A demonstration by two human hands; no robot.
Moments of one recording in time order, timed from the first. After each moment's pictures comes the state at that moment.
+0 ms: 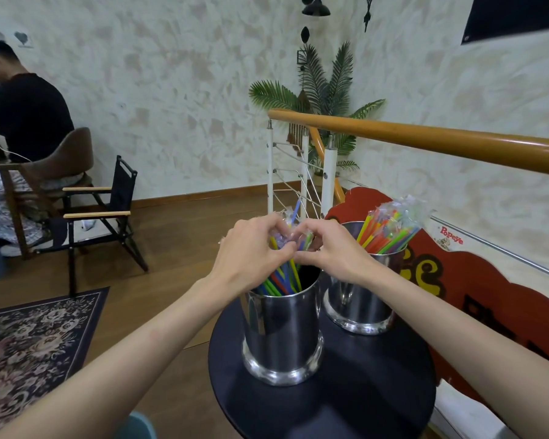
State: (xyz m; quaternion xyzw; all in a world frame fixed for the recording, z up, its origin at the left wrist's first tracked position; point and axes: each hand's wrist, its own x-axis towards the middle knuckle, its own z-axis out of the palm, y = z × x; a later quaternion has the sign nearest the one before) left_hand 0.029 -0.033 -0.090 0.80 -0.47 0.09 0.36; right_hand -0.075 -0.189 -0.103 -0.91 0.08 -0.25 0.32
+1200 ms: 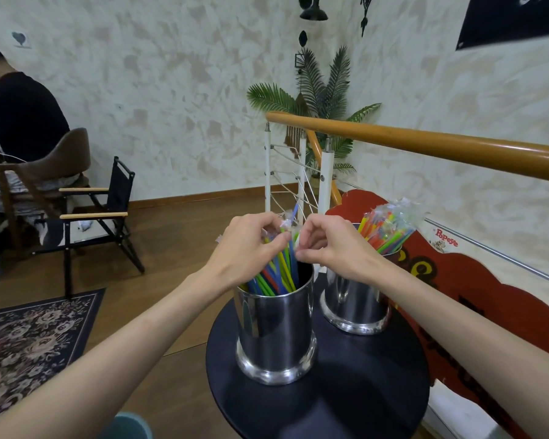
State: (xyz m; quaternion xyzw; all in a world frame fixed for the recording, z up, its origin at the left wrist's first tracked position) left_hand 0.037 -0.031 -0.084 0.73 -0.54 0.09 0.41; right_hand -0.091 -0.182 -0.086 -0.91 0.10 -0.24 0.32
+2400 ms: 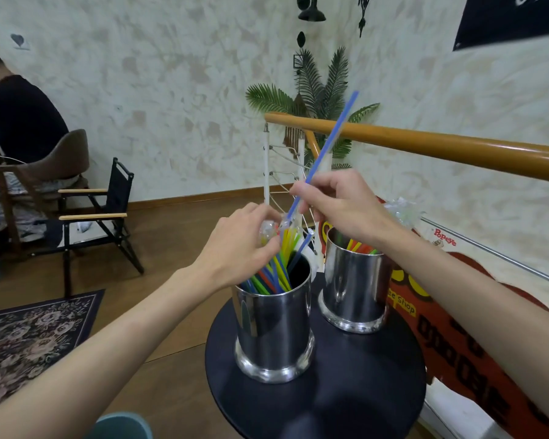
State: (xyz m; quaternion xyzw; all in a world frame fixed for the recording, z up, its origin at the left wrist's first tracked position) left_hand 0.037 -0.020 -0.077 0.76 -0.56 0.13 0.30; right_hand -0.096 -0.173 -0.027 -0.88 0.05 -0.35 0.33
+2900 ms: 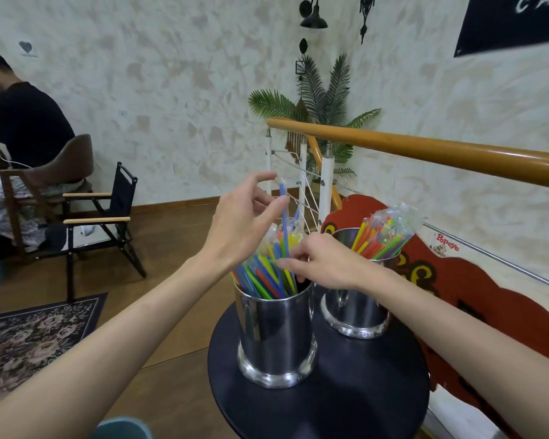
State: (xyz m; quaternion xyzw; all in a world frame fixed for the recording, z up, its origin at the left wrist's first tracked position) left_hand 0.032 -0.028 -0.050 0.67 -0.50 0.12 0.53; right_hand -0.083 -0.160 -0.079 -0.97 0.11 -0.12 0.20
